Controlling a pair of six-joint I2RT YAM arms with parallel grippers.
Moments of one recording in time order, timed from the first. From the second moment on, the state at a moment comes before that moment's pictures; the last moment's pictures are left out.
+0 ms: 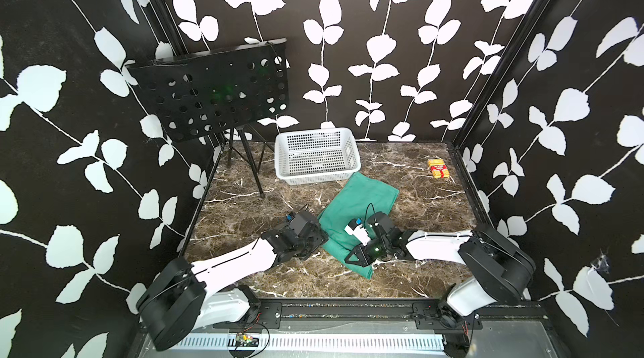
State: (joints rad) left arm -0.82 1.23 0.57 -0.25 0.03 -1.35; right arm 0.77 1.57 0.57 0.03 -0.71 0.37
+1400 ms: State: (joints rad) left arm -0.77 1.56 0.79 -0.33 0.12 -1.41; right arm 1.26 1.51 0.65 -0.22 0.46 -0.08
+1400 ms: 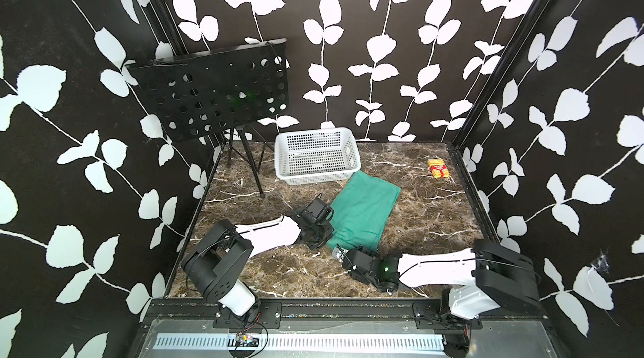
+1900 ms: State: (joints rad) left arm -0.78 1.31 0.72 -0.37 0.07 -1.42; right arm 1.12 1.33 0.59 -0.25 0.19 0.14
